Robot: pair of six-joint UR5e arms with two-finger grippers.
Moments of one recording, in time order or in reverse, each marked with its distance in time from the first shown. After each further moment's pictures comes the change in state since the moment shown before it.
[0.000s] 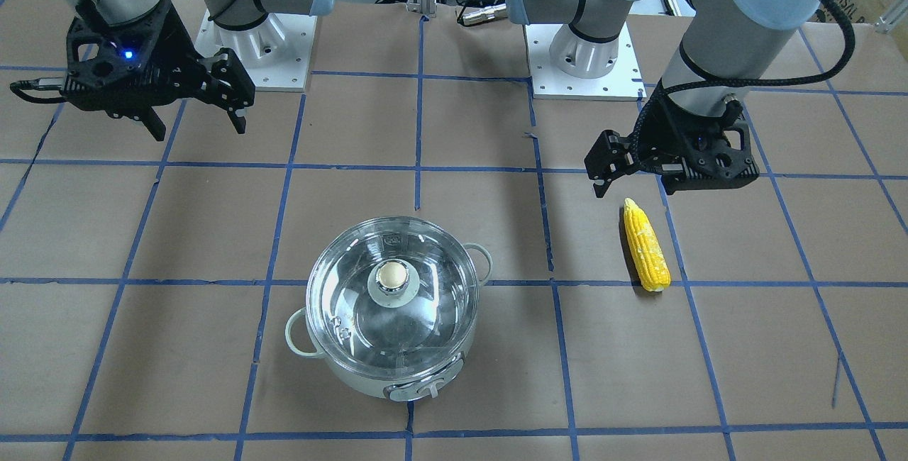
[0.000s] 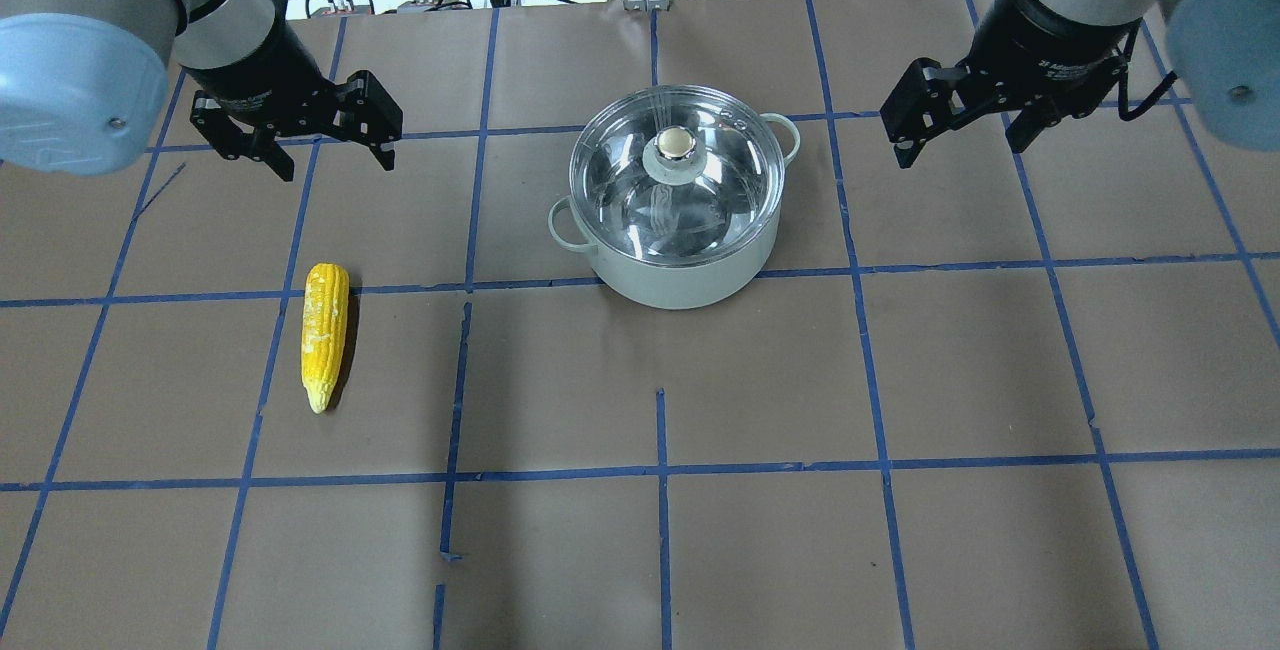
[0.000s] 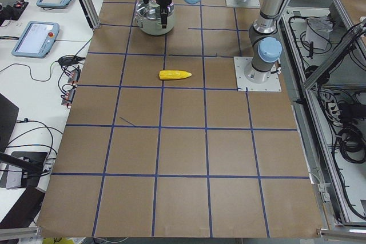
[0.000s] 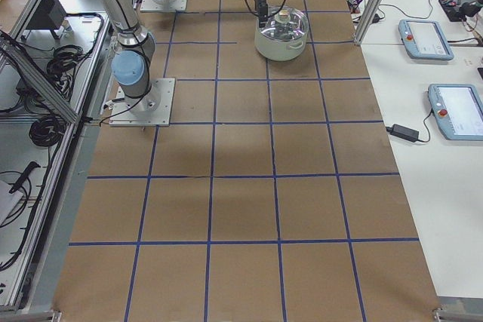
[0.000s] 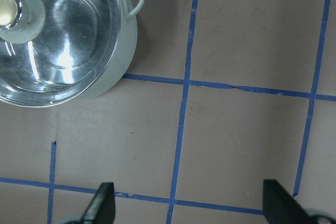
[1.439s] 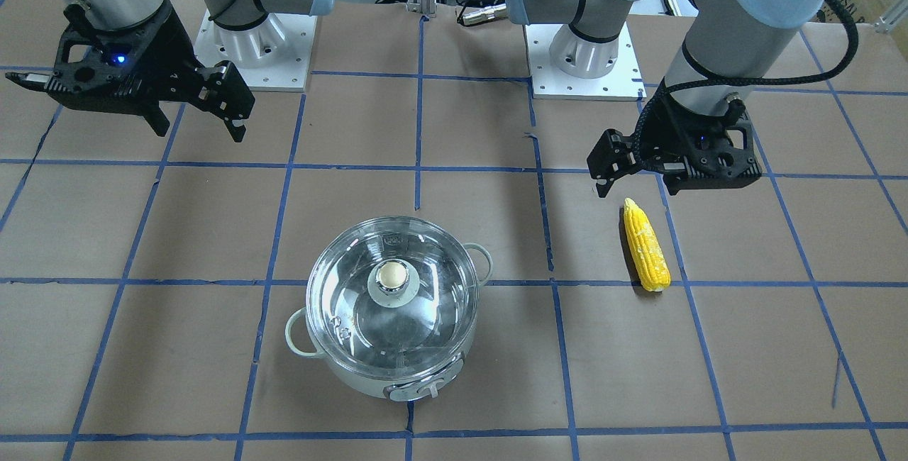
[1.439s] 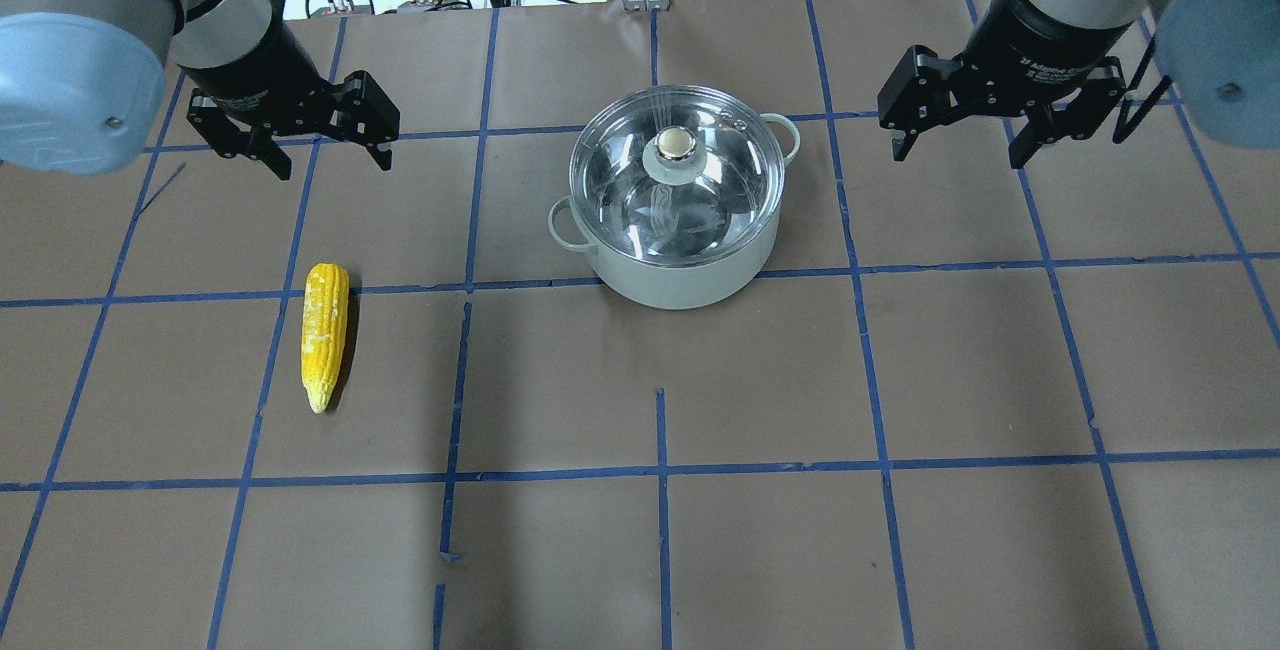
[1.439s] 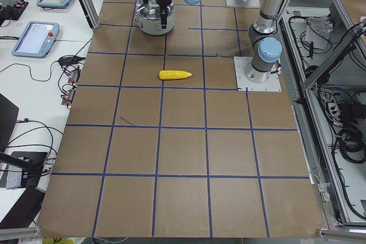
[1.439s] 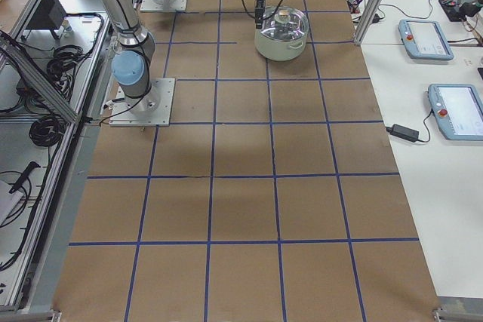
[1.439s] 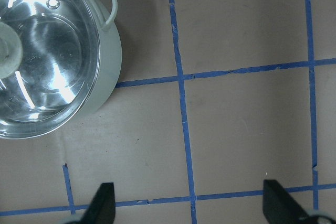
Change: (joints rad) left arm 0.003 0.000 0.000 0.001 0.002 0.017; right arm 0.002 0.013 0.001 0.008 -0.007 0.259
